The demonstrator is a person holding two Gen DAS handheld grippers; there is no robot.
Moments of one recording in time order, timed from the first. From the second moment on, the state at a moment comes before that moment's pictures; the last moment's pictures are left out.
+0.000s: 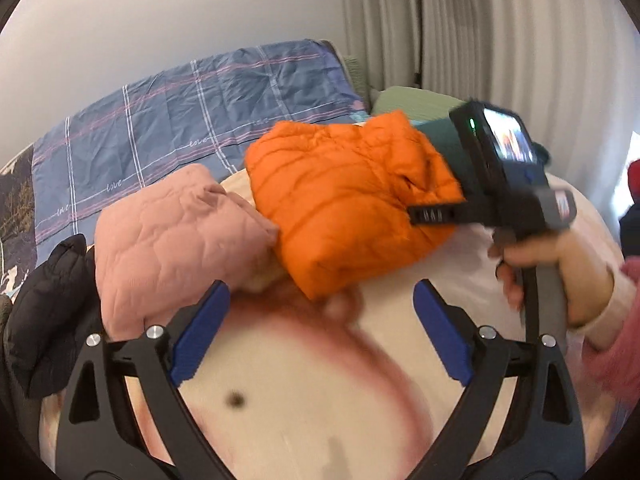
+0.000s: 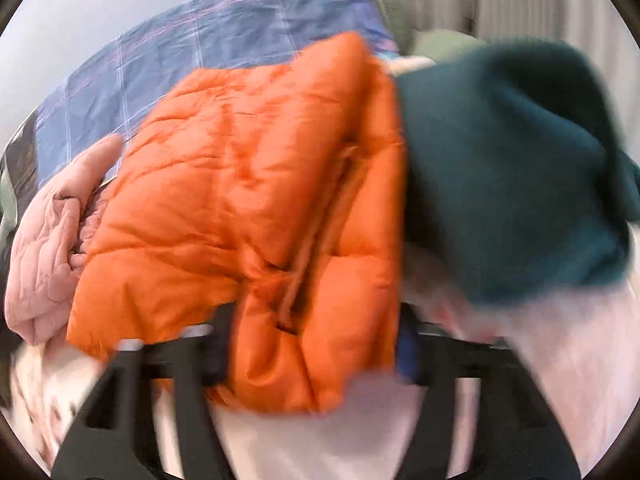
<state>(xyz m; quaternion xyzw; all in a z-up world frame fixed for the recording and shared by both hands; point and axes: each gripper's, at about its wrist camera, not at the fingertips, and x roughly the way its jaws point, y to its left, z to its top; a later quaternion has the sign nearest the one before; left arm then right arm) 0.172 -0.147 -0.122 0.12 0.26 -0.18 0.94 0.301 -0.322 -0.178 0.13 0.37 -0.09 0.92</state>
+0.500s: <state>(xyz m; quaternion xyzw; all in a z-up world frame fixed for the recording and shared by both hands) 0.109 -0.141 -0.149 0.04 0.29 -0.21 0.93 0.240 -0.342 -0.177 0.32 0.31 0.01 0.89</state>
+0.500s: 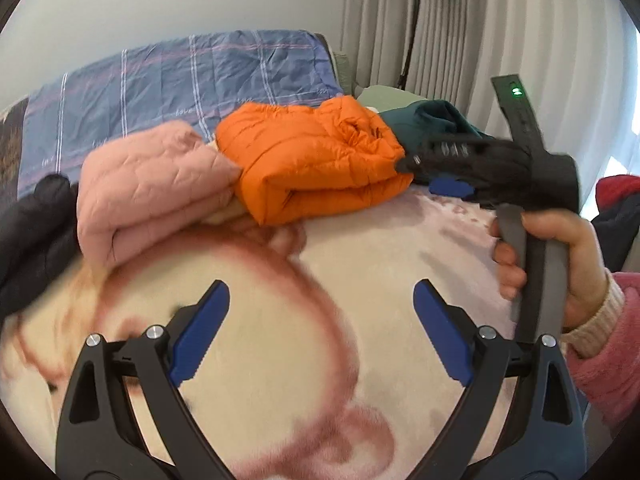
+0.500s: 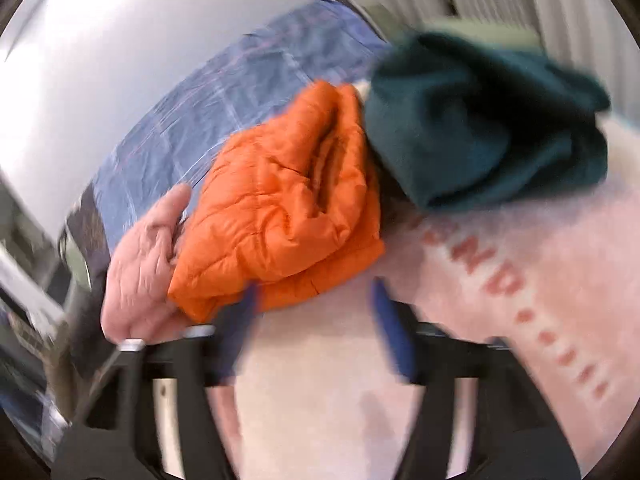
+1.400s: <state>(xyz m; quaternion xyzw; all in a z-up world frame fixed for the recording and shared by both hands) 0.100 -0.153 -0.118 0.01 0.25 -0.15 0.96 0.100 -0.310 -0.129 0.12 0.24 -0.09 0.96</state>
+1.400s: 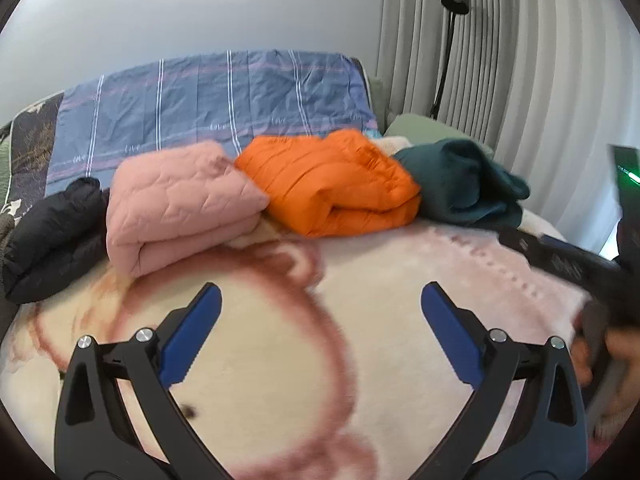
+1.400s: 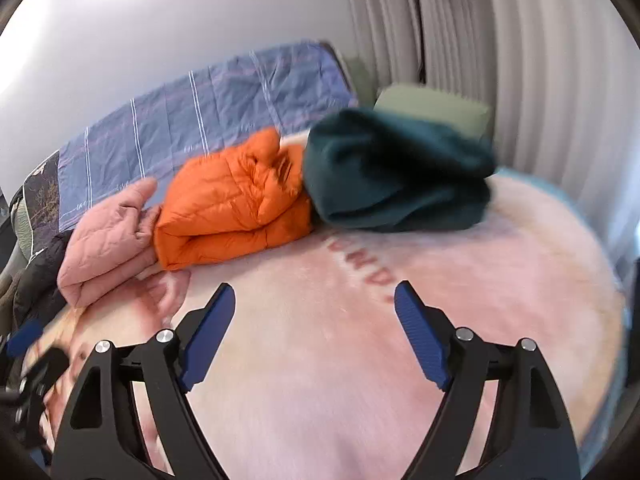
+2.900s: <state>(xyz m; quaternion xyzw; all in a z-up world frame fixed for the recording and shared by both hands) -0.046 -0.176 -0.099 0.05 0.21 -0.08 0.97 -0.027 -0.289 -0.114 0.04 0.19 -0.08 0.98</state>
